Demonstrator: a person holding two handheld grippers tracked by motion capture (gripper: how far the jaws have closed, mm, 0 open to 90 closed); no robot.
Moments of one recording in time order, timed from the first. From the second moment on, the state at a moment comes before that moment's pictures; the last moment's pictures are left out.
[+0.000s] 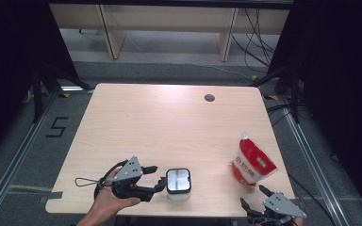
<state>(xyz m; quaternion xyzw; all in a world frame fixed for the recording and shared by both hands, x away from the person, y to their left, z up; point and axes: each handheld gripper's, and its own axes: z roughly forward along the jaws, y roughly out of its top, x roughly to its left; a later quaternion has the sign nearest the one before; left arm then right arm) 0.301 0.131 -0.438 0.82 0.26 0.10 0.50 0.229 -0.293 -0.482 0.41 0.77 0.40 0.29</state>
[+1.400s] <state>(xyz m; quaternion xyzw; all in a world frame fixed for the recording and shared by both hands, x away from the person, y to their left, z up) 0.259 0.194 -0.494 0.83 0.32 0.10 0.44 0.230 -0.289 -0.484 0.40 0.78 0.39 0.28</state>
